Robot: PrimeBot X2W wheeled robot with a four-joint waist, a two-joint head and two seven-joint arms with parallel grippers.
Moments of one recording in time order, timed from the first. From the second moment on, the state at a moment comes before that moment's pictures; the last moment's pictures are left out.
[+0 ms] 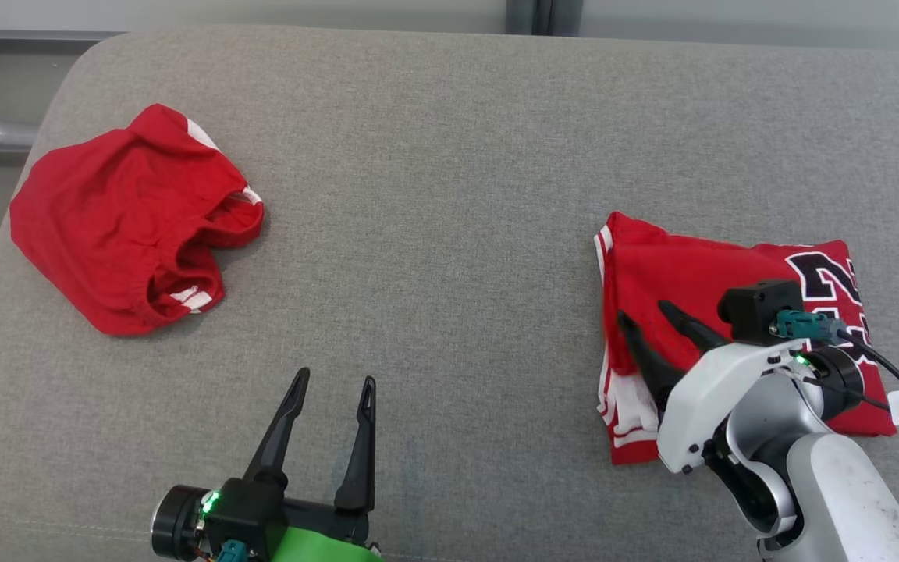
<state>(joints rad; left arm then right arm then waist) 0.06 0.05 -0.32 0.00 -0.17 0.01 -0.26 -0.17 -0.12 0.16 -0.06 0.28 0.13 0.43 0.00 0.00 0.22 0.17</state>
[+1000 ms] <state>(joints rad) 0.13 0.05 -0.19 -0.02 -0.22 0.05 -0.26 -0.15 -0.29 0.13 0.18 0.30 0.13 -0.26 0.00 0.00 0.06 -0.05</state>
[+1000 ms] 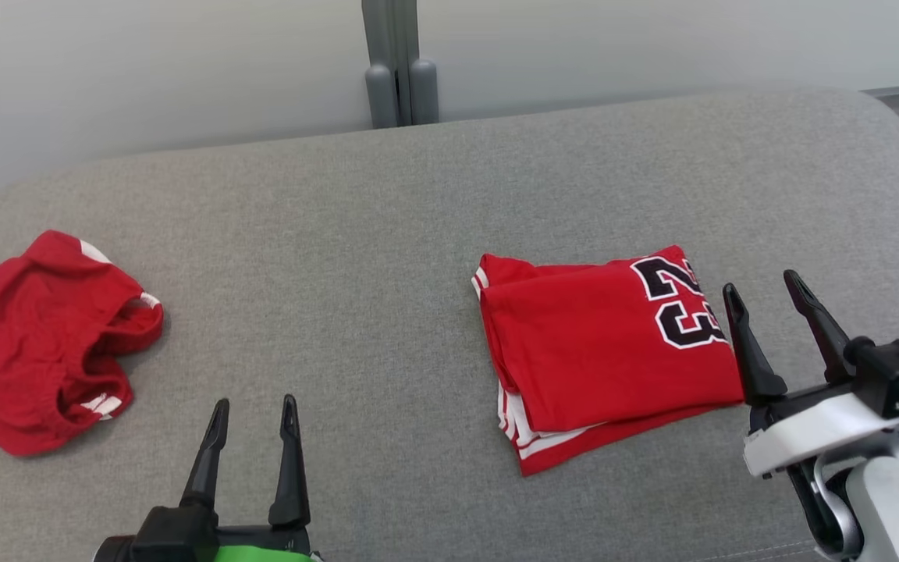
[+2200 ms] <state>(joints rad) 0.21 0.05 -0.15 -0.03 -0.16 0.02 -0.26 0.08 -0.18 0.12 0.10 0.25 0.13 -0.26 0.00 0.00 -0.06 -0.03</state>
